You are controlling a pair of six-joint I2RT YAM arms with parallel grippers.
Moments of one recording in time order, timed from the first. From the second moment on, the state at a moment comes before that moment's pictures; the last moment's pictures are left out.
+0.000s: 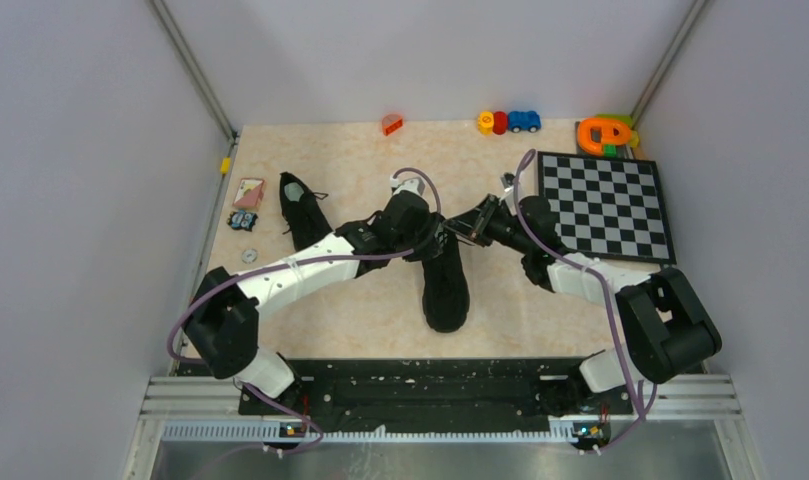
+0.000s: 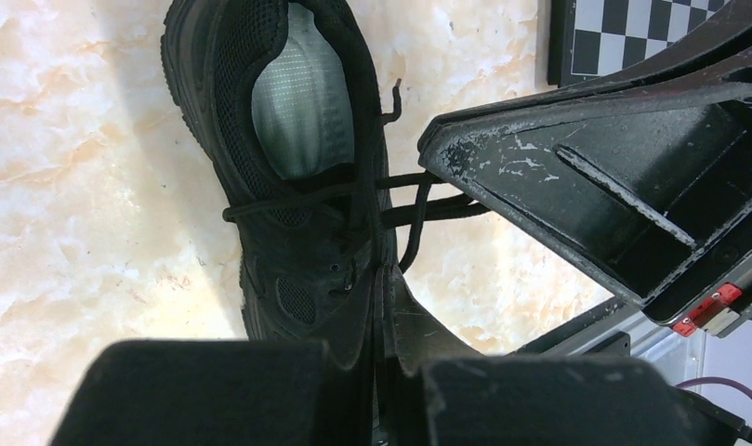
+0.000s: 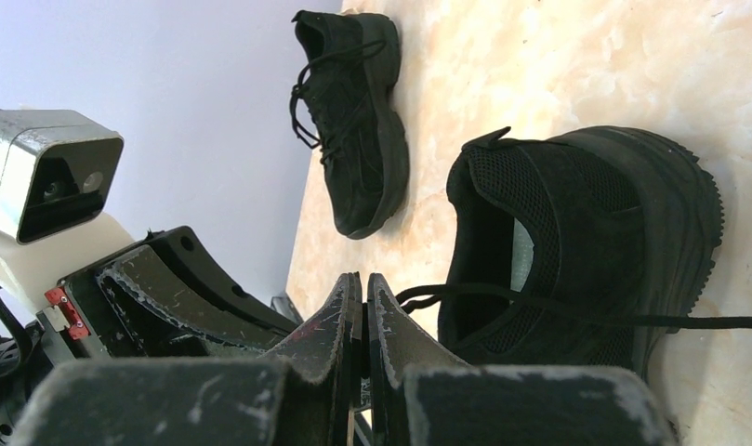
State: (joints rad) left arm -0.83 1.53 1.14 -0.32 -0.07 -0.83; right arm 0.45 1.44 0.64 0.60 -0.43 1.00
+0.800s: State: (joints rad) left arm -0.83 1.61 1.19 -0.34 -0.10 -0.81; right arm 0.48 1.44 0.60 0.63 -0.40 1.00
